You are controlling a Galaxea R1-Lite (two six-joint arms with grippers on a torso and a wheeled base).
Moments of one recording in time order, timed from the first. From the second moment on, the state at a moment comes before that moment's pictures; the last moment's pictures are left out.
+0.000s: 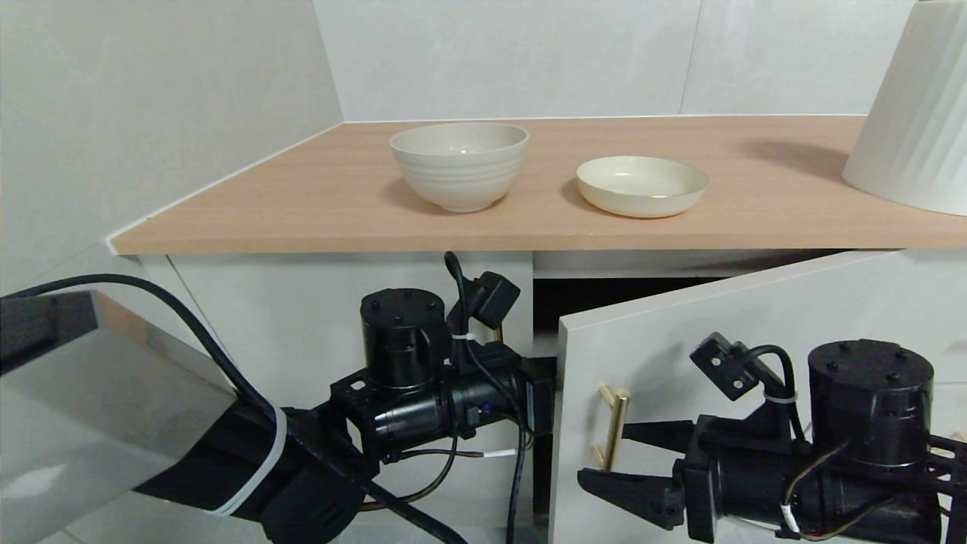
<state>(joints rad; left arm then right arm) -0.71 1.99 -0.79 -1.07 -0.44 -0.32 0.68 1.64 -0.40 -0.92 0.38 0.30</state>
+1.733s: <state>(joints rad) -0.76 2.08 -0.87 -1.02 -0.43 -0.33 0.62 1.31 -0.27 -0.78 0.28 0.19</state>
